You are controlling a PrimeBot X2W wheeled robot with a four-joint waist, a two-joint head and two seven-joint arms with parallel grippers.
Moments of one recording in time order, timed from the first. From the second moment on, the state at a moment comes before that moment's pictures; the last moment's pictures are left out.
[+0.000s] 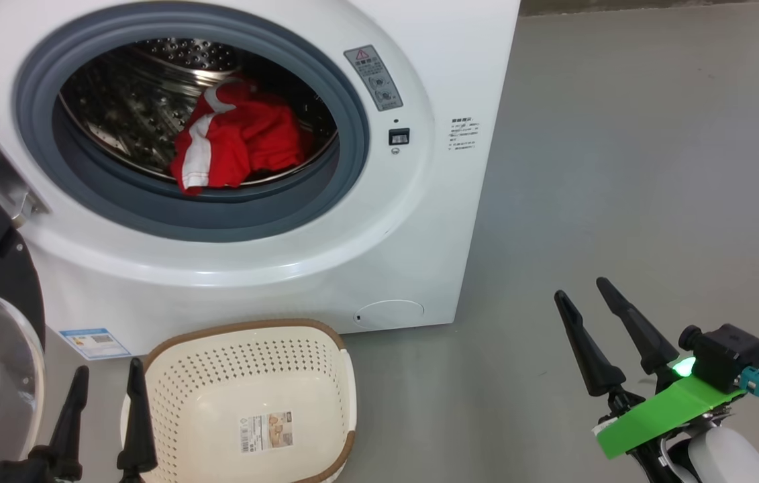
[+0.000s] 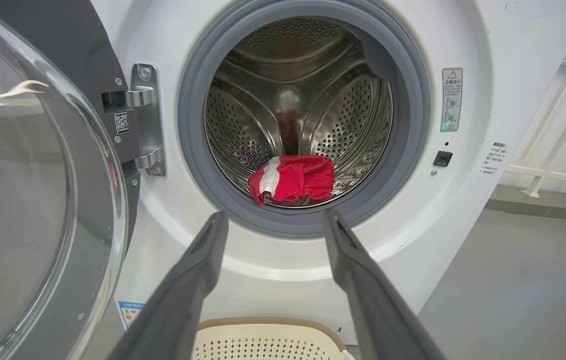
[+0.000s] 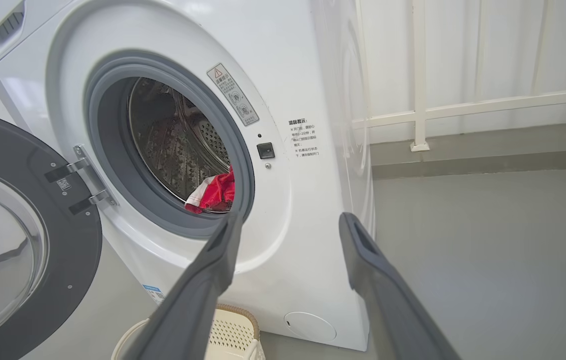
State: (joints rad) left arm 0.04 0.05 0.03 0.06 -0.28 -0.09 -0.25; right arm -0.19 -0.29 0.28 0.18 0.57 0.13 -0.26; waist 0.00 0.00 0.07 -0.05
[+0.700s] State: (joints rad) left arm 0.04 0.04 0.07 0.07 -0.27 -0.11 -0.25; right arm -0.18 -0.30 0.28 0.18 0.57 0.13 -0.26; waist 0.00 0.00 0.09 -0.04
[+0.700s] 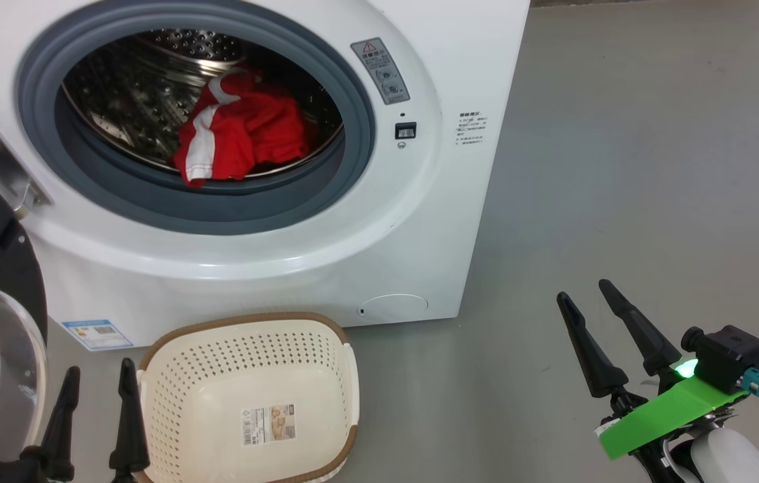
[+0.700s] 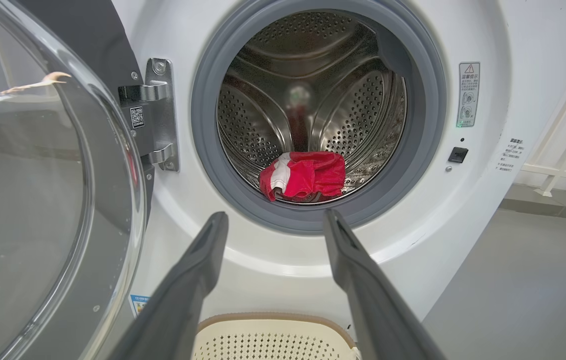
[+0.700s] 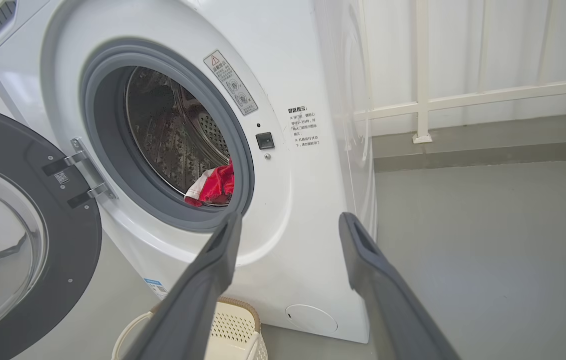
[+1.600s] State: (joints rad) left arm 0.04 0.04 0.06 0.06 -0.28 -0.11 -0.25; right arm -0.18 -0.30 0.28 0.18 0.57 0.13 -0.26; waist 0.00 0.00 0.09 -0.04
